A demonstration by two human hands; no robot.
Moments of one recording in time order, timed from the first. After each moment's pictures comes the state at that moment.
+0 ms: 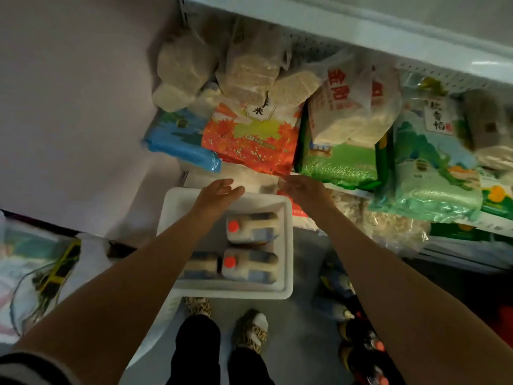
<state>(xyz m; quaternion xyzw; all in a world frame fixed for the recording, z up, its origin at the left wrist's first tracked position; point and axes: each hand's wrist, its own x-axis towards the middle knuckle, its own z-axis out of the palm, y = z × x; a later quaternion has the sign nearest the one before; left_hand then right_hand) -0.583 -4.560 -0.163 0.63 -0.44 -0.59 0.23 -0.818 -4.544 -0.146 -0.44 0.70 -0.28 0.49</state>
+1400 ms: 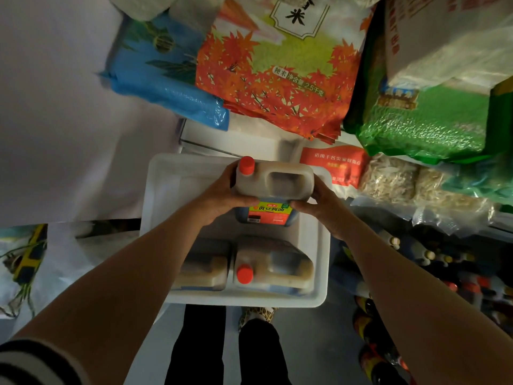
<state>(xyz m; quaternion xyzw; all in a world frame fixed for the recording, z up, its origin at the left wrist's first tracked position) -0.557 -4.611 -0.366 0.51 -0.43 -0.73 0.16 -0.830 -4.557 -0.362 -0.41 0.62 -0.23 0.63</state>
